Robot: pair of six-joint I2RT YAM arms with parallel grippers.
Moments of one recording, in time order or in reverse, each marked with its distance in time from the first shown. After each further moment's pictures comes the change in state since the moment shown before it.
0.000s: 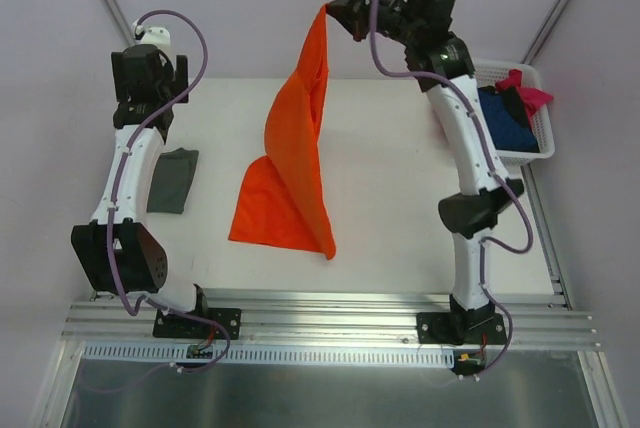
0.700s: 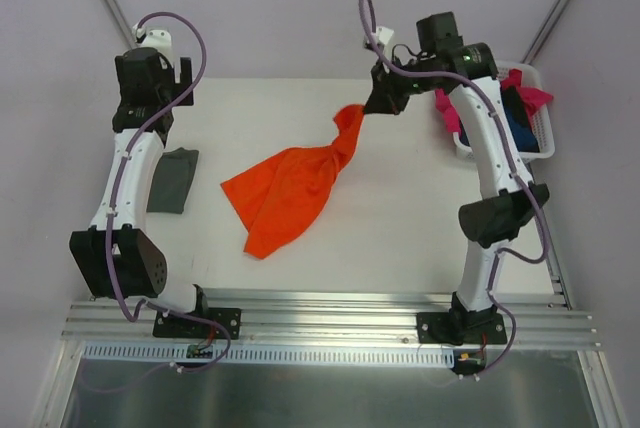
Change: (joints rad) left arm 0.000 -0.042 -0.027 -0.024 0.075 -0.061; right arm -0.156 -0.039 -0.340 -0.847 -0.007 -0.421
